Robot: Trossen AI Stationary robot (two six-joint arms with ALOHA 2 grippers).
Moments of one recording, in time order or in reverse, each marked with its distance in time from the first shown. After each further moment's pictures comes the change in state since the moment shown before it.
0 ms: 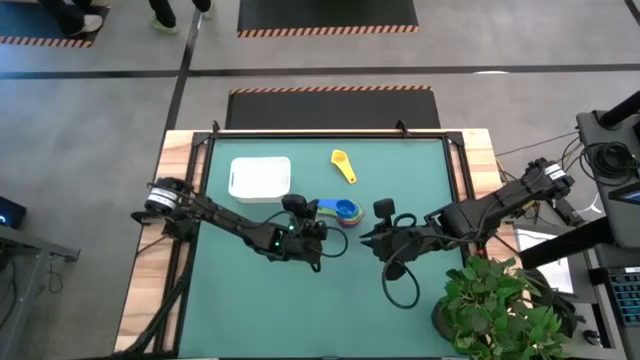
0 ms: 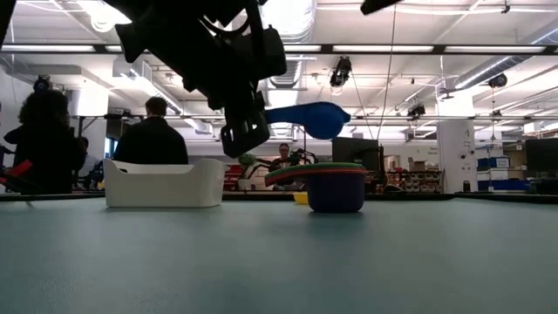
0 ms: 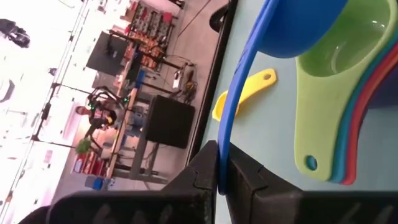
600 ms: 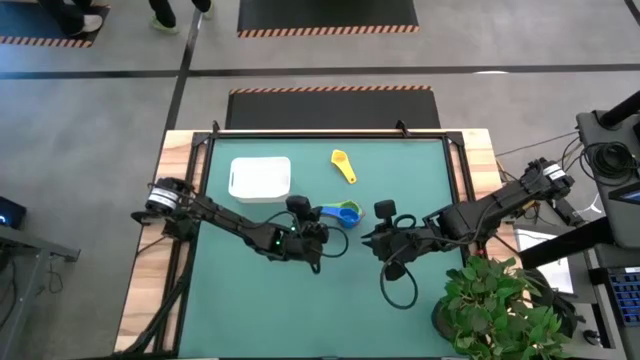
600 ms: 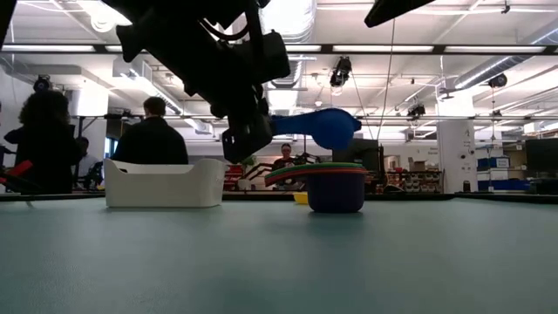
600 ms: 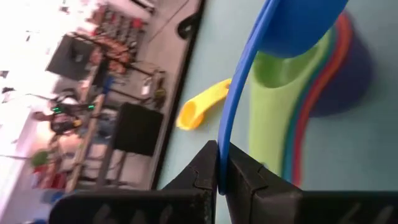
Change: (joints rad) left arm 0.001 0.005 0.000 -0.001 0.143 -0.051; right arm 0.000 0.000 -0.031 0.002 0.000 0.052
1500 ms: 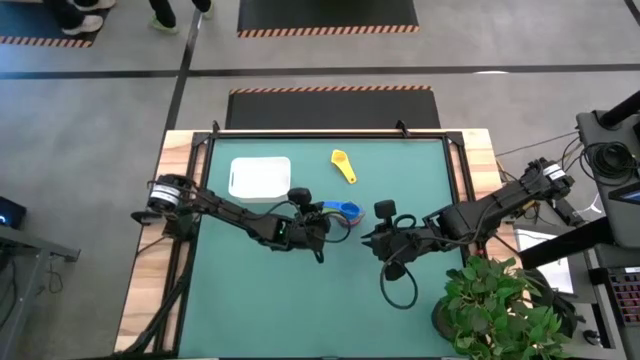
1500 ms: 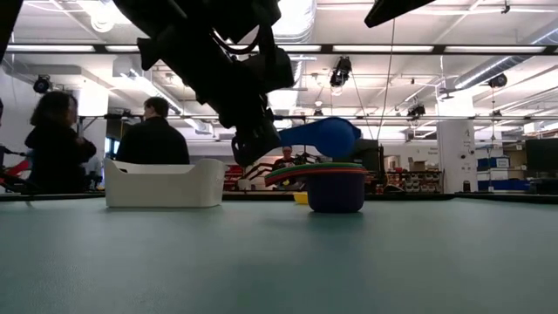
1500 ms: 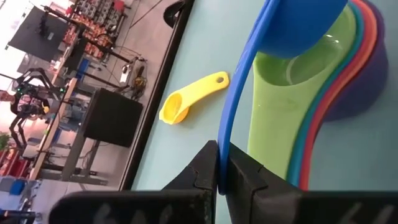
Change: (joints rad) left arm 0.078 0.001 -0.001 0.001 0.112 -0.072; right arm 0.000 0.000 0.000 -0.001 0.000 0.000
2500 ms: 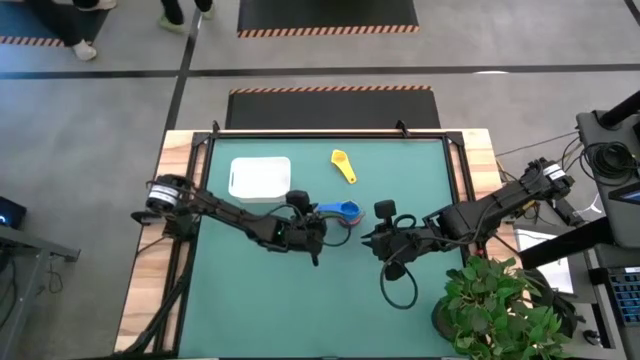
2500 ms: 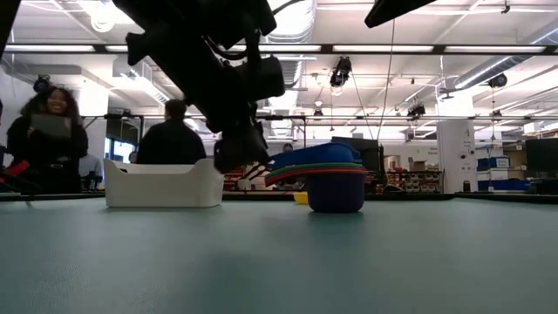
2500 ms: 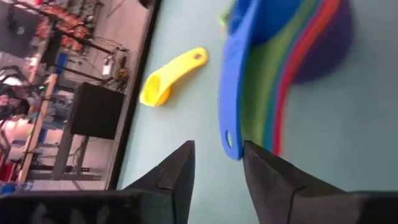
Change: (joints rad) left arm -0.018 -0.011 0.004 -0.157 0.063 -0.058; right arm 0.000 0.000 0.000 -0.002 0.000 -0.003
